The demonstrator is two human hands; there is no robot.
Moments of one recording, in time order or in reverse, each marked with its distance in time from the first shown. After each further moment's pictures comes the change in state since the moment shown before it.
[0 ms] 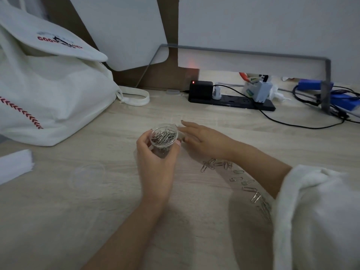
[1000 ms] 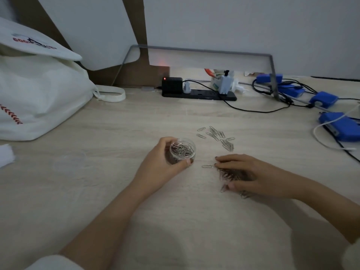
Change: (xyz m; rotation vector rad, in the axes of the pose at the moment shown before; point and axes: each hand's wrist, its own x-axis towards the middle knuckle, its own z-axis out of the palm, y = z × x) left_hand -0.049 0.010 -0.001 0.360 -0.650 0.155; right_hand -0.212 0.016 -0.015 0.102 -0.102 0.153
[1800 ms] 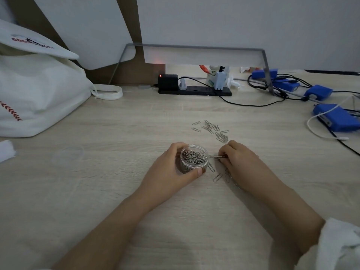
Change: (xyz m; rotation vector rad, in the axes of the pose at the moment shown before) left_hand -0.037 0.020 0.021 0.124 -0.093 0.075; right_hand 0.008 -0.021 0.031 -0.306 0.484 0.117
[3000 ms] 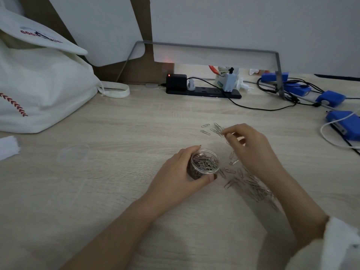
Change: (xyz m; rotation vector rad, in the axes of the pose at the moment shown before) left_hand 0.002 -0.002 0.000 0.075 -0.030 0.045; right_hand 0.038 -0.013 -0.016 0.432 0.195 0.204
